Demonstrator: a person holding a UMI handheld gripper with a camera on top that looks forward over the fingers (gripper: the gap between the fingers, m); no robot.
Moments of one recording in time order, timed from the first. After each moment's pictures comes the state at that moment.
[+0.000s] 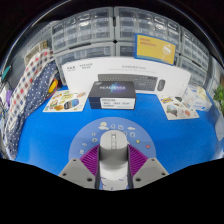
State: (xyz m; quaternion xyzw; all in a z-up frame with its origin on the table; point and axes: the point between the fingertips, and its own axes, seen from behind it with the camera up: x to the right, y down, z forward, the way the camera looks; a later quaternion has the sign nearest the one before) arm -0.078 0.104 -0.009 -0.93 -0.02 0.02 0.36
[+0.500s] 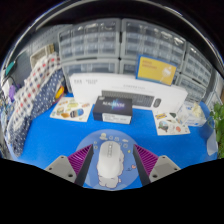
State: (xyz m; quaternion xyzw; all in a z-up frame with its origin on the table) arm -0.069 0.106 0.061 -0.93 -0.06 0.01 0.36
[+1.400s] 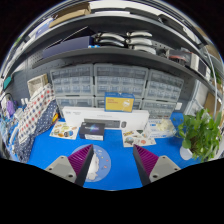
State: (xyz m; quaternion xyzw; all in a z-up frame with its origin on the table) arm 0.026 0.051 0.231 -0.89 -0.01 -0.02 0.45
